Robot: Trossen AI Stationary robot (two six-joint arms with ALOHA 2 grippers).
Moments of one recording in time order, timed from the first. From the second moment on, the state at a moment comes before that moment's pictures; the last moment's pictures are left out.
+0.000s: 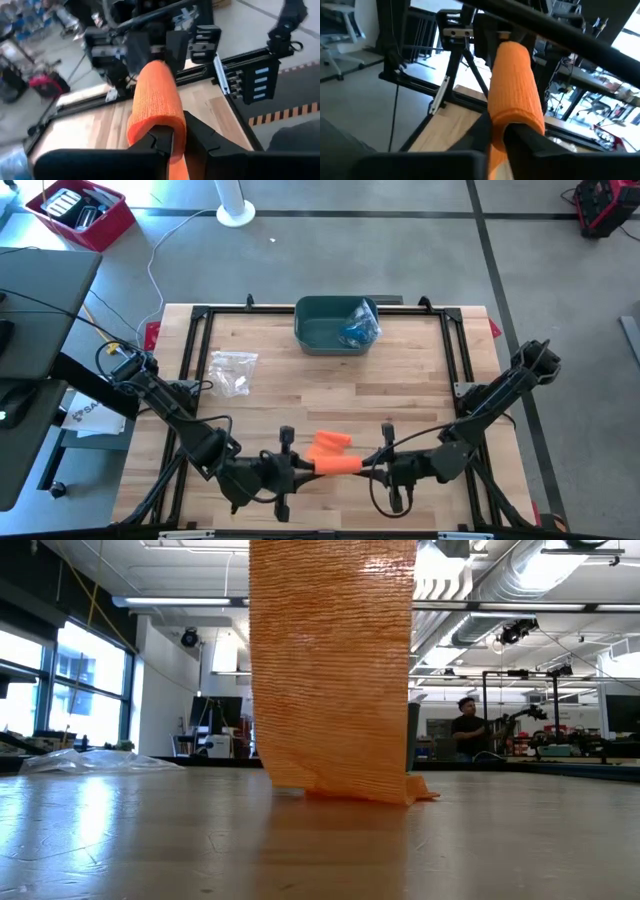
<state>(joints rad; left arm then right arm) -0.69 1.68 1.51 -0.23 -0.72 0.03 0.74 1.47 0.98 0.43 0.64 -0.26</state>
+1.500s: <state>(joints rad) -0.70 1.71 1.51 -0.32 -0.76 -0.23 0.72 1.52 0.98 0.35 0.66 -0.47</state>
